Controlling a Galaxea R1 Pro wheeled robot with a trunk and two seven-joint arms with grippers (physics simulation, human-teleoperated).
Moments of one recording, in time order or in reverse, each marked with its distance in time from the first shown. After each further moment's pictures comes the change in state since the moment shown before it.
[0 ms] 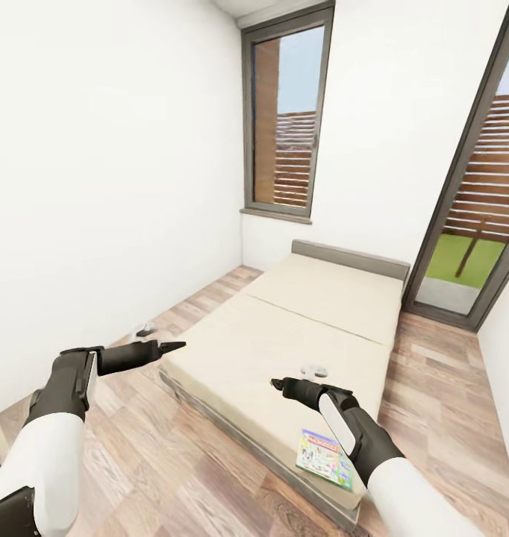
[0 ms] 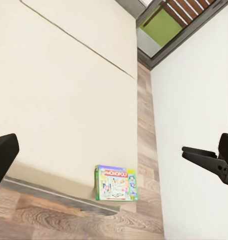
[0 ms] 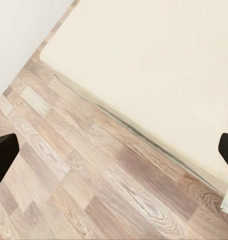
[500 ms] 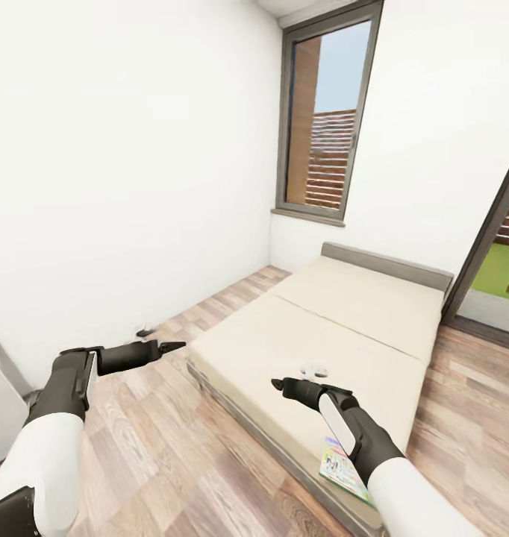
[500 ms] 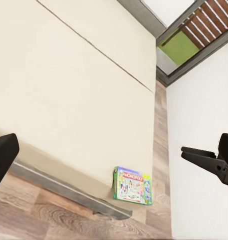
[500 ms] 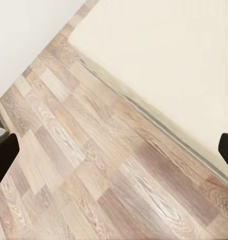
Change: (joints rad) left arm 0.000 0.000 0.001 0.000 0.001 0.000 -0.002; right arm 0.000 0.000 0.000 0.000 0.001 0.000 0.000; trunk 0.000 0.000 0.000
